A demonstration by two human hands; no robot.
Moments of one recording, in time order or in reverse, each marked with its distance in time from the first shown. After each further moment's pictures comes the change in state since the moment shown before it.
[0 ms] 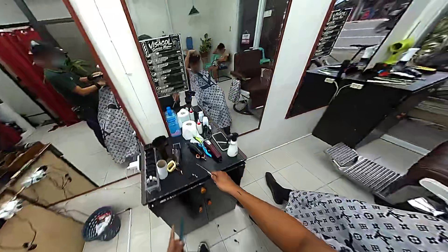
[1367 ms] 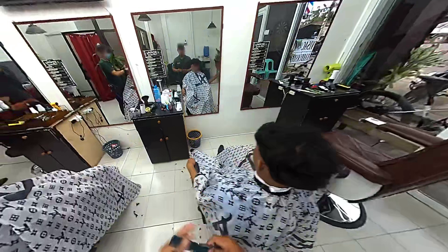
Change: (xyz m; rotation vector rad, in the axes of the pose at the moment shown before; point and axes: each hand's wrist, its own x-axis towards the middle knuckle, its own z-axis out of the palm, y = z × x) left_hand -0.841 -0.133 0.515 -0.199 0.054 0.671; right_hand -0.988 0.442 -0.061 0.411 -0.276 -0.602
